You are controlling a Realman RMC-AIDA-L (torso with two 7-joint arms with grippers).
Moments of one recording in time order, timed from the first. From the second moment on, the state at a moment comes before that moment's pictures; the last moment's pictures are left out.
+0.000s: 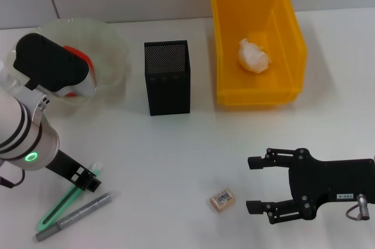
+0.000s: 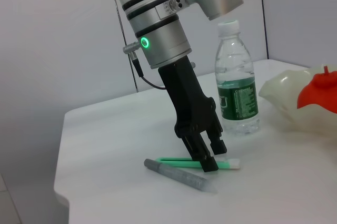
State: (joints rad) left arm -0.51 -2.08 1.68 1.38 2.74 1.48 -2.84; right arm 0.31 2.07 -0.94 -0.71 -1.87 -1.68 1.16
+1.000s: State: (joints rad) left arm -0.54 -2.08 1.68 1.33 2.75 1.47 -2.84; right arm 0.31 2.07 -0.94 -0.71 -1.88 -1.67 1.16
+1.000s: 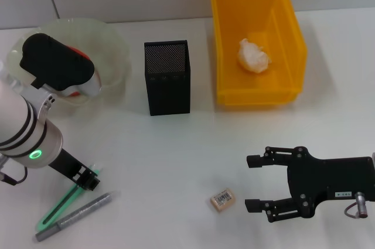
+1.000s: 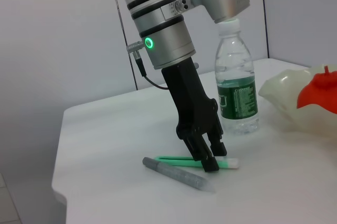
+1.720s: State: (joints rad) left arm -0.56 -2.08 1.67 1.31 2.74 1.47 -2.83; right arm 0.32 2.06 -0.94 -0.71 -1.88 -1.67 1.17
